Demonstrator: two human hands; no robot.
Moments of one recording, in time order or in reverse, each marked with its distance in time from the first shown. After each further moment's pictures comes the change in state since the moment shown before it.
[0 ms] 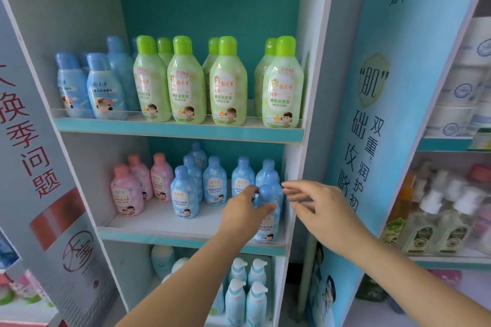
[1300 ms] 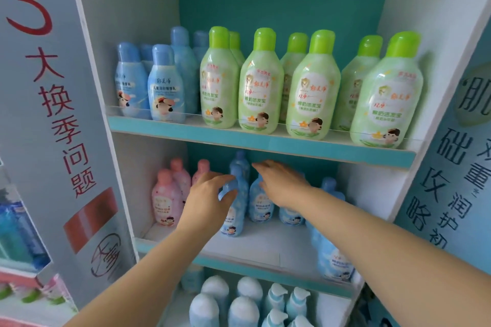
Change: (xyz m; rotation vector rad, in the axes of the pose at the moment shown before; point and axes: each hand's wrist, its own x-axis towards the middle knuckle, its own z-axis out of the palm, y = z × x) left_hand 0.039 -0.097 -0.128 0.204 0.337 0.174; right_hand 0.173 -0.030 0.141 -0.653 -0.389 -0.052
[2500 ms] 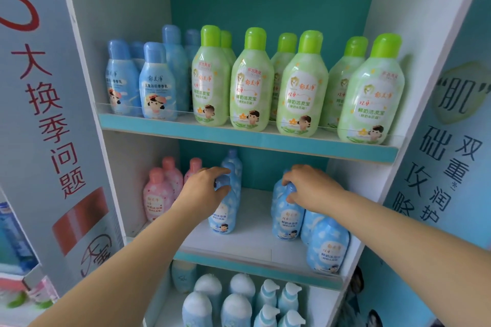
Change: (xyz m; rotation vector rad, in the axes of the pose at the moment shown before) left_hand 0.022 -0.004 0.001 0.046 -0.147 0.006; right_hand -0.054 0.035 -0.024 -0.033 -0.068 0.133
